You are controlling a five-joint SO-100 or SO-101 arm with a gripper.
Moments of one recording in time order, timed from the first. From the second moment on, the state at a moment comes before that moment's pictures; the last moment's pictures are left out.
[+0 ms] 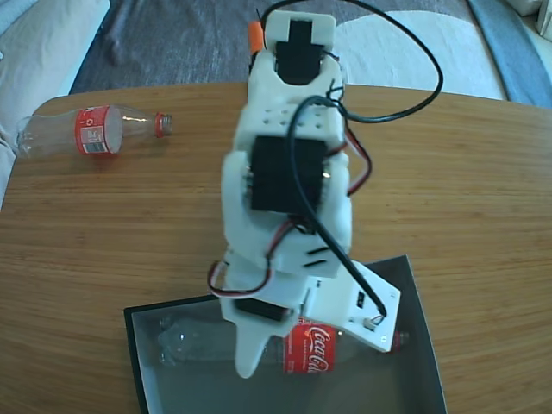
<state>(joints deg) 3.4 59.5 37.5 92.1 8.5</state>
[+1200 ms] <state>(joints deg) 35.1 67.6 41.9 94.3 -24.6</state>
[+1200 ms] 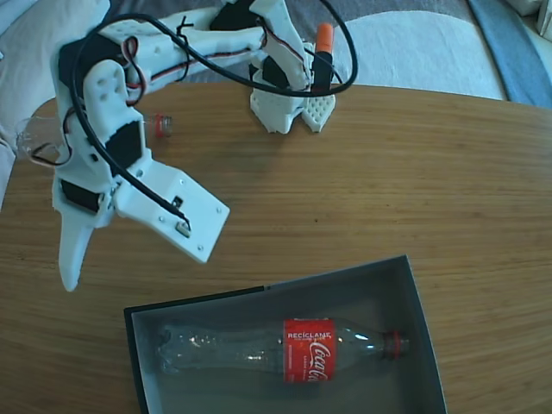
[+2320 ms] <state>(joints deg) 52.6 86.2 73.2 94.3 -49.5</state>
